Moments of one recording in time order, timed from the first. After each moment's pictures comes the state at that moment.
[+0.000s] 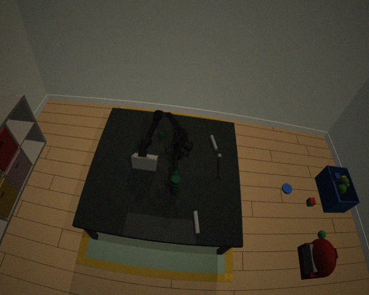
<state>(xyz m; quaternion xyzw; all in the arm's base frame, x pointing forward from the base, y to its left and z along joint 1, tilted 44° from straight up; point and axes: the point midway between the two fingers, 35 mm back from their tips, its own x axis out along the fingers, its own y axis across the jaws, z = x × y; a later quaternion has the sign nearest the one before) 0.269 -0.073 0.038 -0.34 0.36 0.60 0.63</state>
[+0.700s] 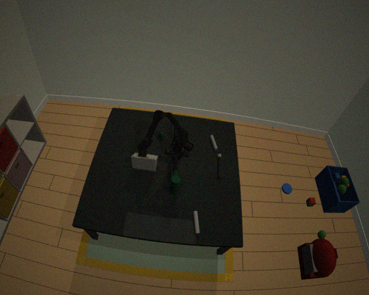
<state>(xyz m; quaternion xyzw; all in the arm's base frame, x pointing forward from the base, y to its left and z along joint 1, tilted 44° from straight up) 0.269 -0.073 0.038 -0.34 0.36 0.60 0.63</state>
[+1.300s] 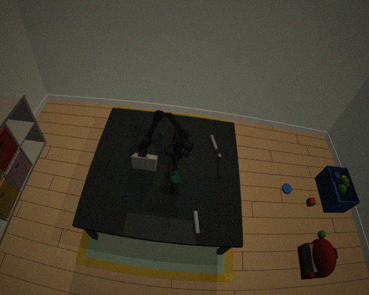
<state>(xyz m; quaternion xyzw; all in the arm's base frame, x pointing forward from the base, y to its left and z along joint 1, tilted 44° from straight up) 0.268 -0.076 0.037 -0.34 0.36 0.60 0.63</state>
